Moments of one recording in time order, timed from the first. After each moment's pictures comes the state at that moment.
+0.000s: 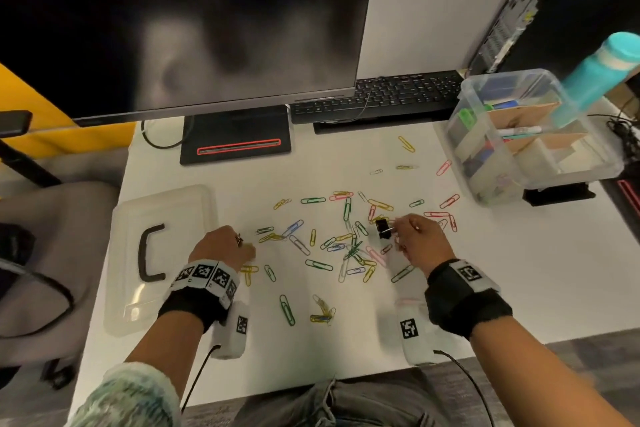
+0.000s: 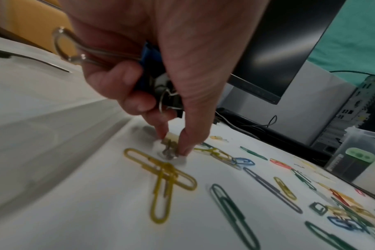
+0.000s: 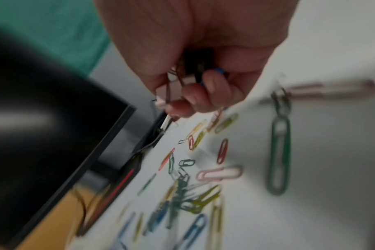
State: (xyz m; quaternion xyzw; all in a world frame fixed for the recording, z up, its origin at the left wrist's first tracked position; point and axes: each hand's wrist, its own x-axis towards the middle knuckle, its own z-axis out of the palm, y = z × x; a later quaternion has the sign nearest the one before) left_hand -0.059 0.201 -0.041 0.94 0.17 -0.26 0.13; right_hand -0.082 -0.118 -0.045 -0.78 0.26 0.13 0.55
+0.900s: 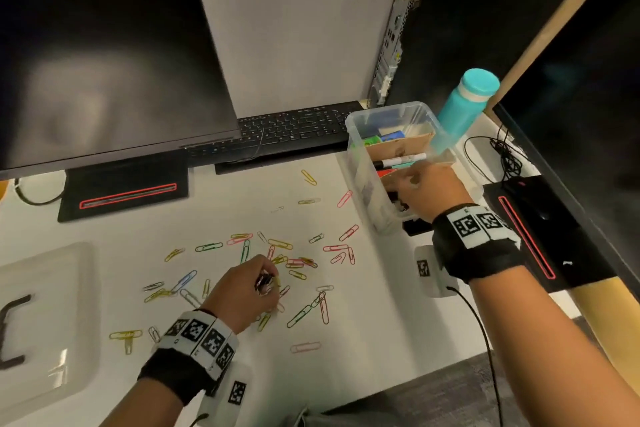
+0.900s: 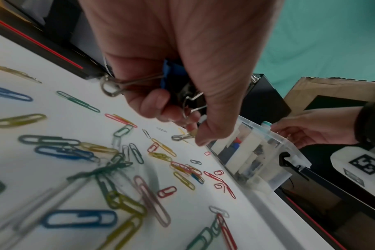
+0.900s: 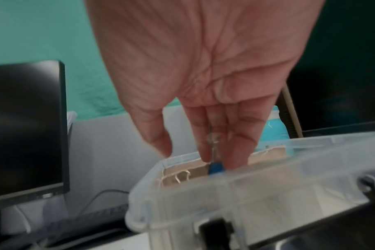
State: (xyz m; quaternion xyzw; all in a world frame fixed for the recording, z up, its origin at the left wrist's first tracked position) left_hand -0.067 0.012 -0.018 0.91 -0.09 -0.23 0.34; right_hand -0.007 -0.299 0.064 -0.96 0.20 0.07 0.20
